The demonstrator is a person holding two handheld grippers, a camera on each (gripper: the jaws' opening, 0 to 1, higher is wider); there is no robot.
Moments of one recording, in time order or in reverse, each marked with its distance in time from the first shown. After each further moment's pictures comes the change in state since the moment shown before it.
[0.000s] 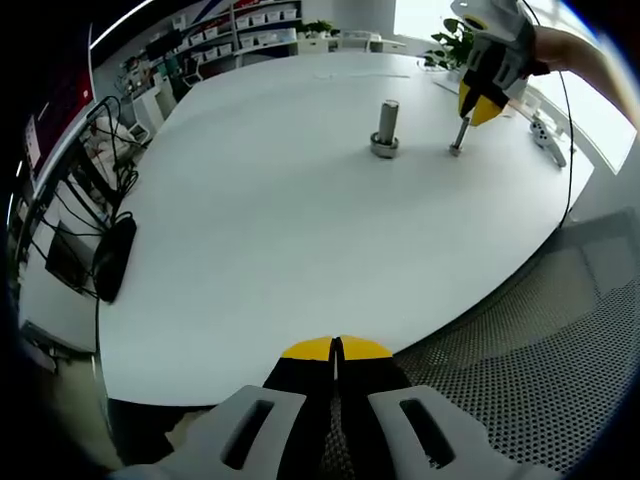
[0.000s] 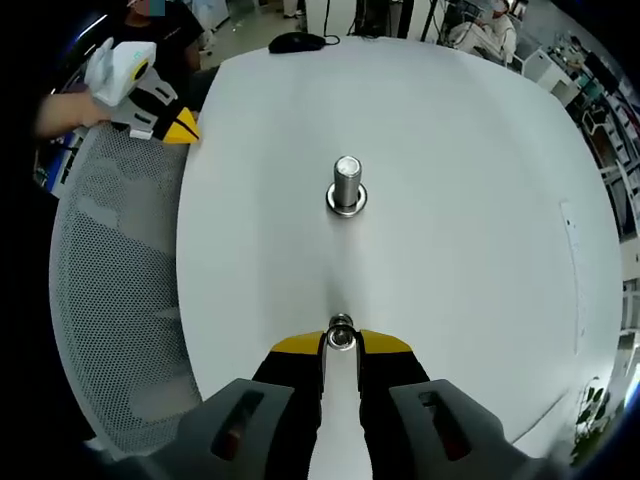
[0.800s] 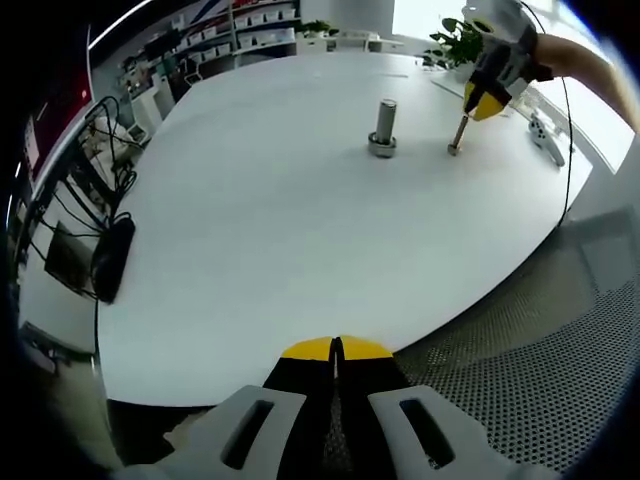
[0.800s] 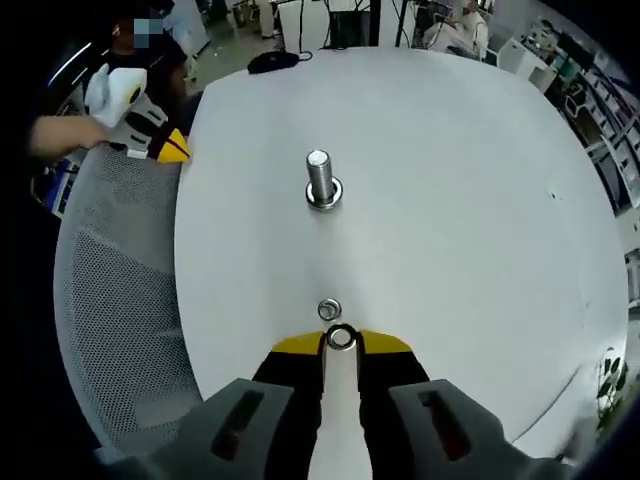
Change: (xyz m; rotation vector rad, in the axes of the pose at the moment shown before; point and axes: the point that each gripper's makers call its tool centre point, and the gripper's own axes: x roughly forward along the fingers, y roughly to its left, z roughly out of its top) left arm 0.000 -0.001 0.000 0.004 0.001 -0.006; right arm -0.018 -0.005 -0.010 0.082 -0.087 -0.011
